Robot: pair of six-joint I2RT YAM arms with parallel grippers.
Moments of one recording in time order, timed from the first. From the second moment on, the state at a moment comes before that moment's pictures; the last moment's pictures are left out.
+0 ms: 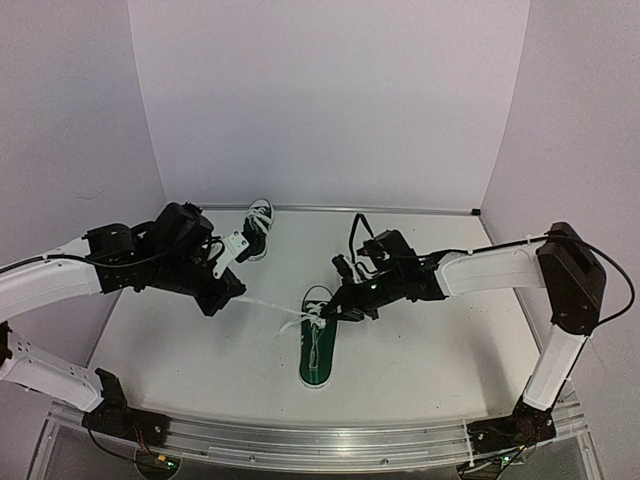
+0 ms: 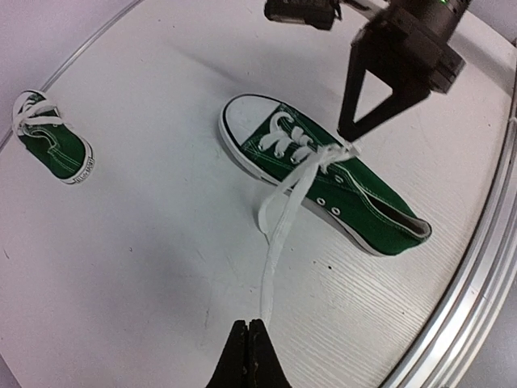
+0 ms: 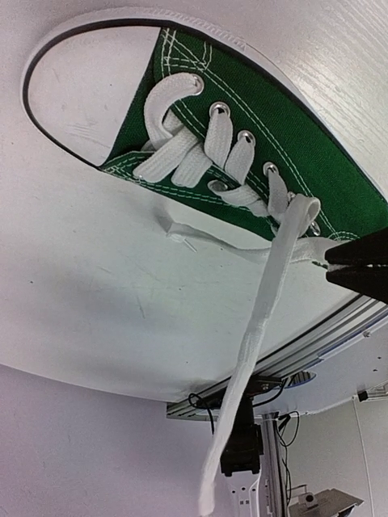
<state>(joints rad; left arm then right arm) -0.93 1.17 1.04 -0.68 -0.06 0.05 0.80 1.81 1.09 -0.06 -0.55 0.73</state>
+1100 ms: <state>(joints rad) -0.95 1.71 1.05 -0.63 0.05 -0.02 0.77 1.81 1.10 -0.06 -0.55 0.73</state>
